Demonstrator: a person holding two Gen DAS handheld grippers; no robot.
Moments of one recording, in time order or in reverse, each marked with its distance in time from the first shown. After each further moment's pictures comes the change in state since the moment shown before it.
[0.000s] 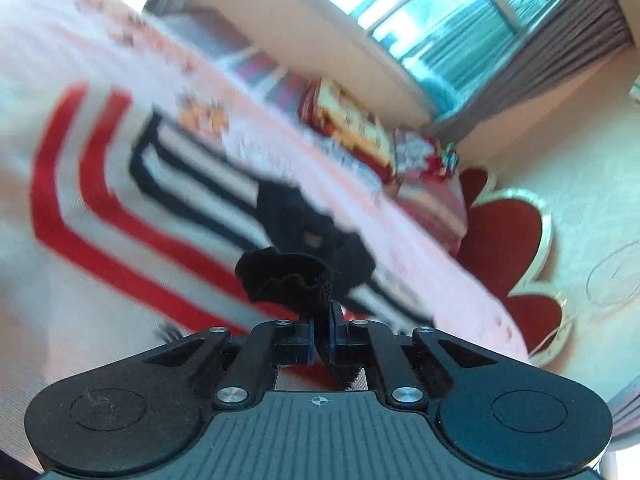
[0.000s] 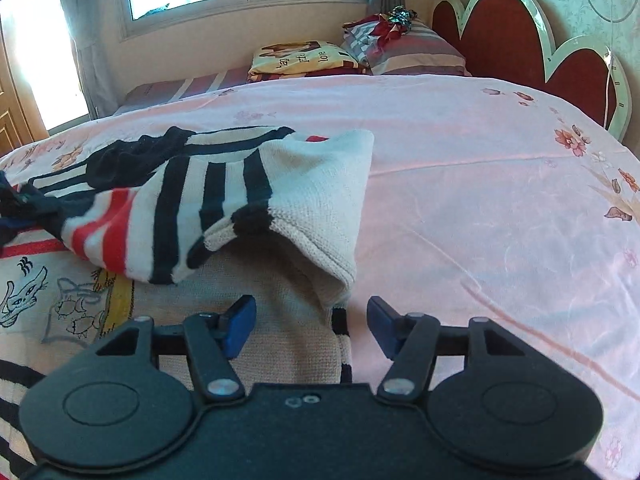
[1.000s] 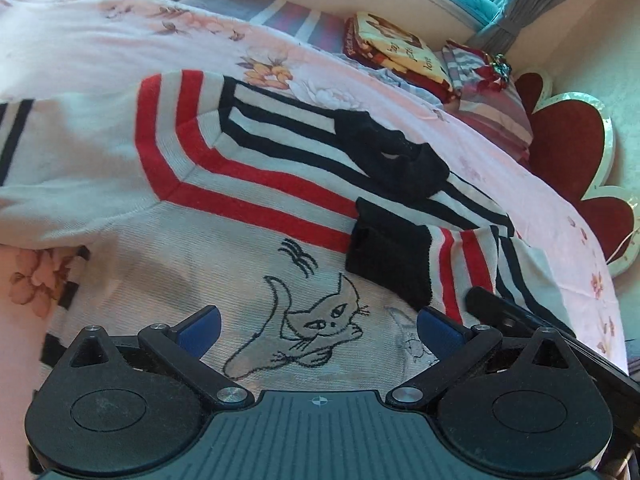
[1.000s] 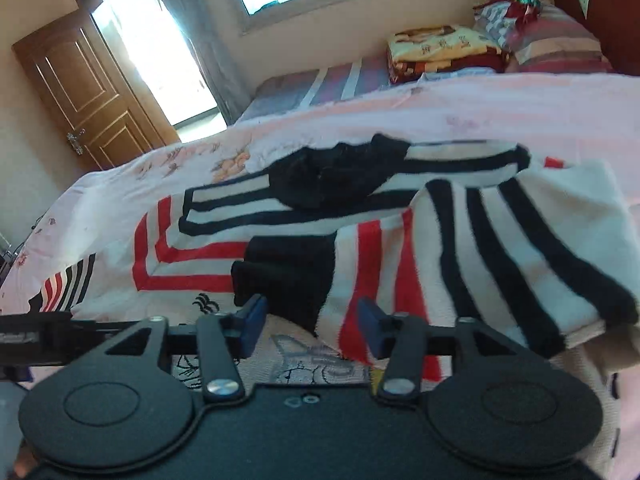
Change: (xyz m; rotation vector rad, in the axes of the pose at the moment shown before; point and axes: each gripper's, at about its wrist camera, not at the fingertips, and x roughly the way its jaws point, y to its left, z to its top) left arm -0.039 0.013 -0.014 0.169 0.263 0.254; right arm -0.009 0.099 0.048 -0.016 0.014 0.413
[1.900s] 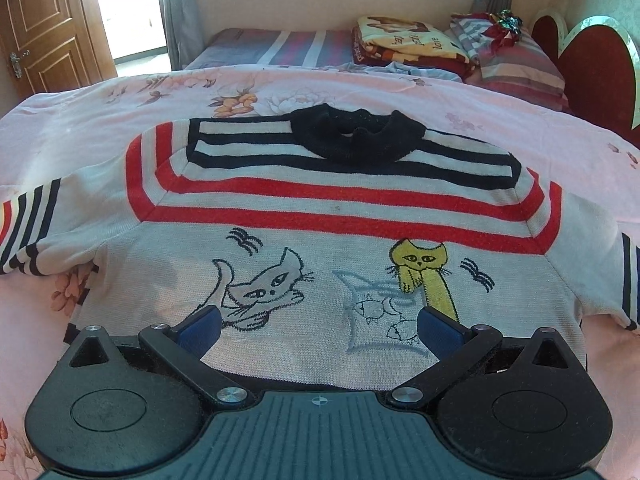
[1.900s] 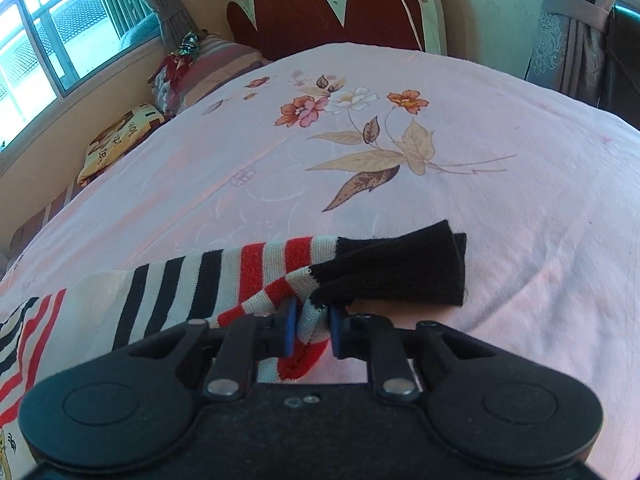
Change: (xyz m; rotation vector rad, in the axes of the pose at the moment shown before) left arm -0.022 -0.118 -0.054 0.245 -0.102 0.325; right arm -0.151 -0.309 -0.055 0.528 -0.176 -0.611
